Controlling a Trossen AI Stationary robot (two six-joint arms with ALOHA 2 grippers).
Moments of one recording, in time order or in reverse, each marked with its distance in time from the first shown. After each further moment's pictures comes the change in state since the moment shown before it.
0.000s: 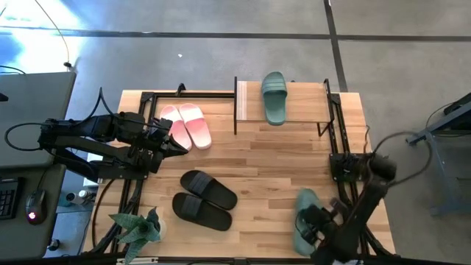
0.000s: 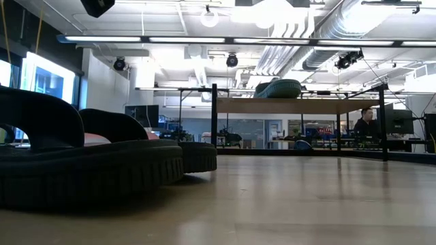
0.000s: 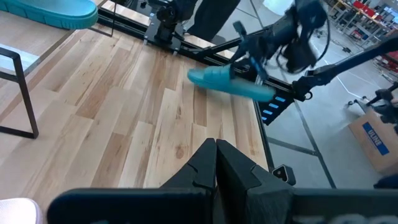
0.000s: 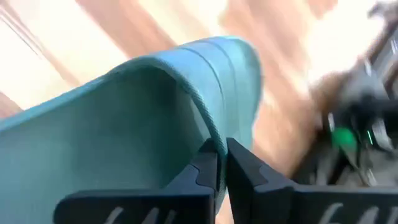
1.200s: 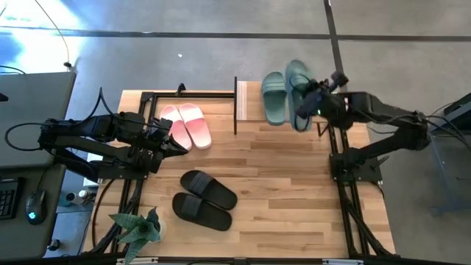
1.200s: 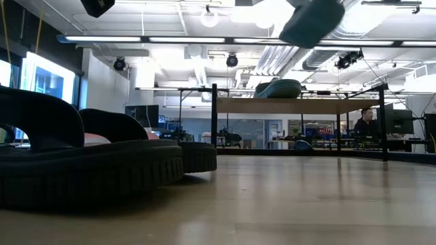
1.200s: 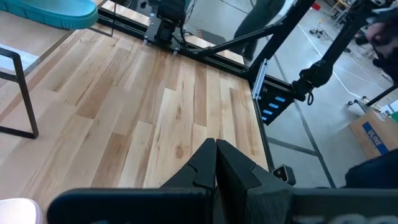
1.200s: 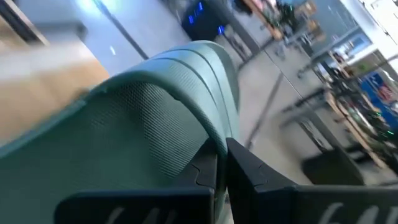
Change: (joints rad) left arm 0.000 0.000 0.000 0.000 0.000 0.000; right arm -1.149 -0.707 0.001 0.410 0.730 -1.745
